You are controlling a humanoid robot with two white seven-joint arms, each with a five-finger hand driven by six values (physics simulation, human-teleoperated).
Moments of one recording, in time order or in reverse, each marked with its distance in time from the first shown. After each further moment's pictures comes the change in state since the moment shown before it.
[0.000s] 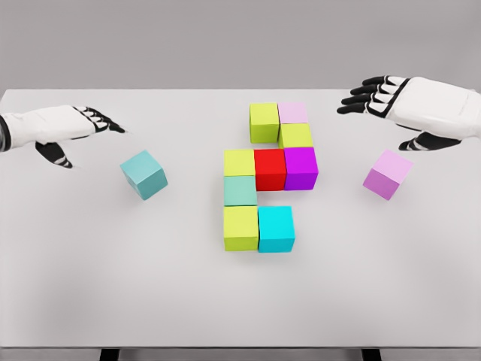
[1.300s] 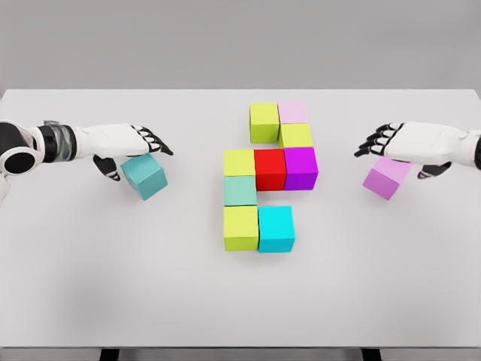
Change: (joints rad) left arm -0.046 -0.164 -0.125 0.021 -0.090 0.000 -0.010; right arm -0.121 0.010 0.301 0.254 0.316 0.001 0.000
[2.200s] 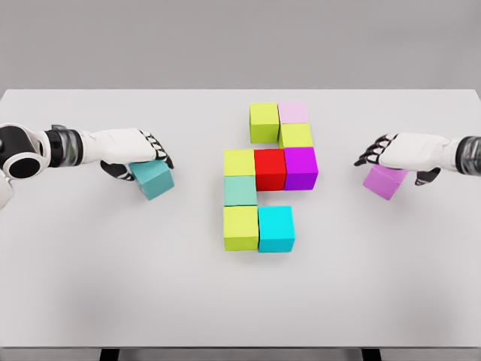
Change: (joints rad) left arm 0.011 0.016 -0.030 -0.069 0.003 0.006 0.006; right arm -0.043 0.071 0.079 0.132 0.105 0.000 0.000
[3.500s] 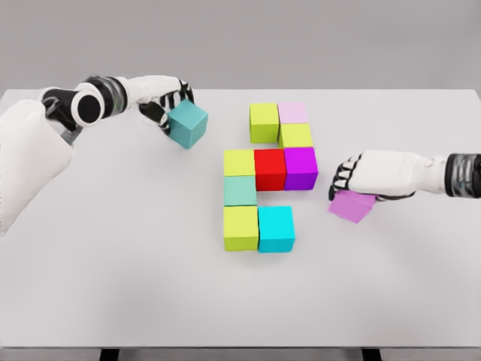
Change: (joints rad) left arm -0.158 -0.239 -0.005 0.073 0.189 0.701 -0.048; right arm 0.080 -0.101 0.016 -0.342 -0.219 -0.001 0.000
